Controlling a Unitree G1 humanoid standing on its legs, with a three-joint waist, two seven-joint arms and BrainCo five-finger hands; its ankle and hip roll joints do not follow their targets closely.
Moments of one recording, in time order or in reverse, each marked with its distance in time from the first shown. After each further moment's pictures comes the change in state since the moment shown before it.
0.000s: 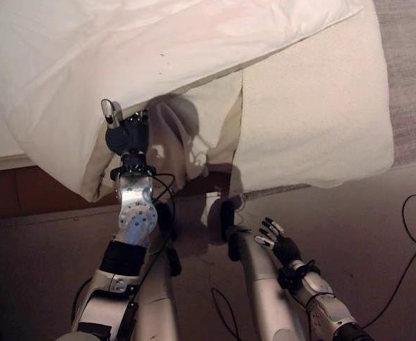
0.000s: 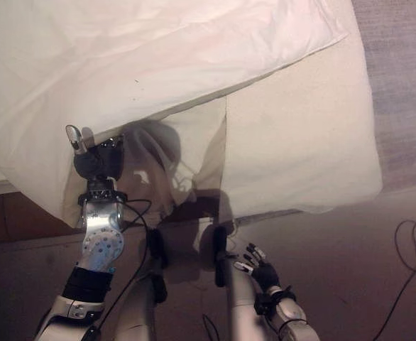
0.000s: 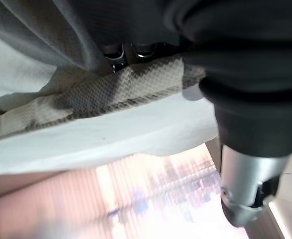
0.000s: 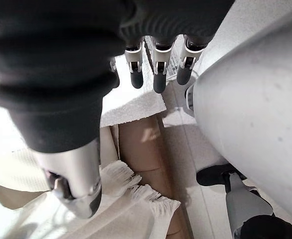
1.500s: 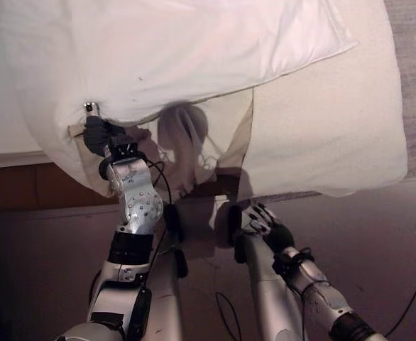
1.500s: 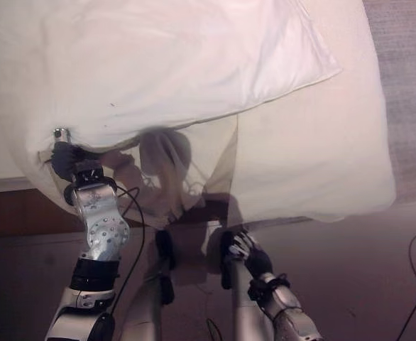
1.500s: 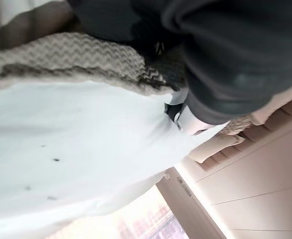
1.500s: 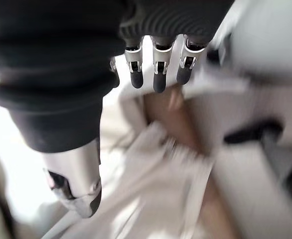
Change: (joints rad) left arm -0.028 -0.084 0.074 -0.039 0.209 -0.076 0.318; right arm -0.102 -0.031 0.116 -0.181 0.365 0.046 0.108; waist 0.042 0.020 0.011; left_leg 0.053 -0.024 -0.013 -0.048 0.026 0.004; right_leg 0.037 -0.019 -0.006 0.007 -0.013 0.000
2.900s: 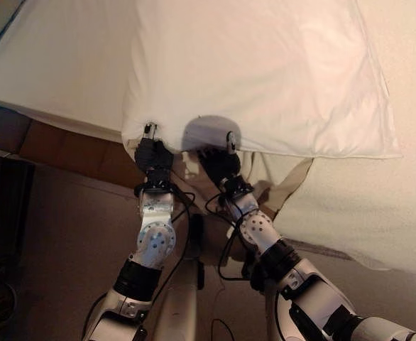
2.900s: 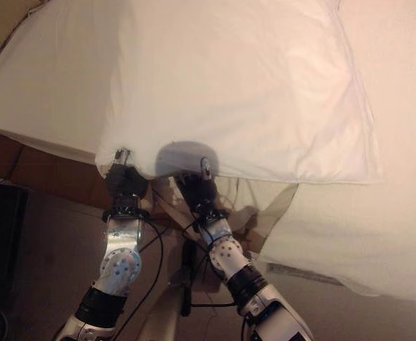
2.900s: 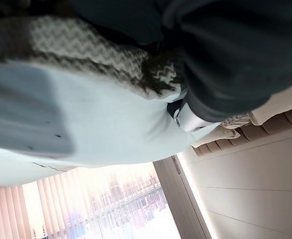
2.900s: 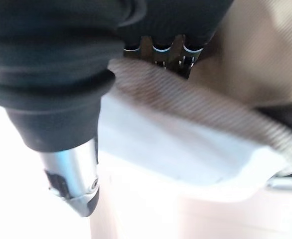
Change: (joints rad) left arm 0.182 0.028 -0.221 -0.085 -0.224 0.105 -0.304; right arm -0.454 0.352 -0.076 0.036 0.657 -0.089 0.035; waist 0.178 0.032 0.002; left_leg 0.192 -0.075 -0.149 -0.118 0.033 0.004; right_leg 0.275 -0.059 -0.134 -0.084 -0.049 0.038
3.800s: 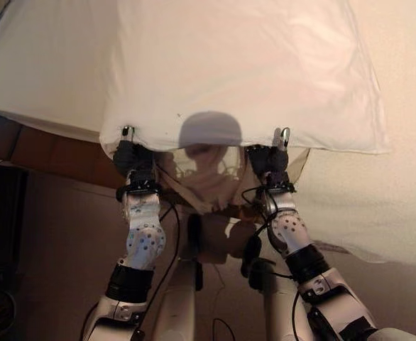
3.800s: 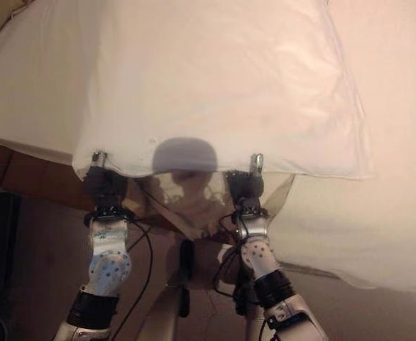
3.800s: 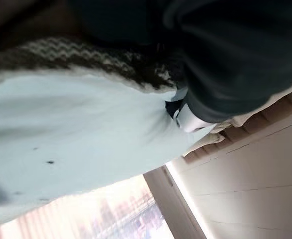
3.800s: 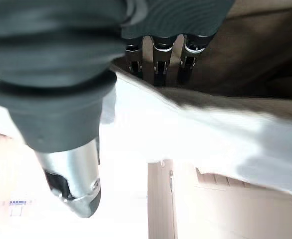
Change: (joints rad) left arm 0.026 -0.005 0.141 -0.012 0.132 0.005 0.123; right arm 0.059 -0.095 -0.210 -0.058 -0.003 -0.089 -0.100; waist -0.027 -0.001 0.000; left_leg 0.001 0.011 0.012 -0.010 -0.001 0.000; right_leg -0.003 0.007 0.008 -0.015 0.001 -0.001
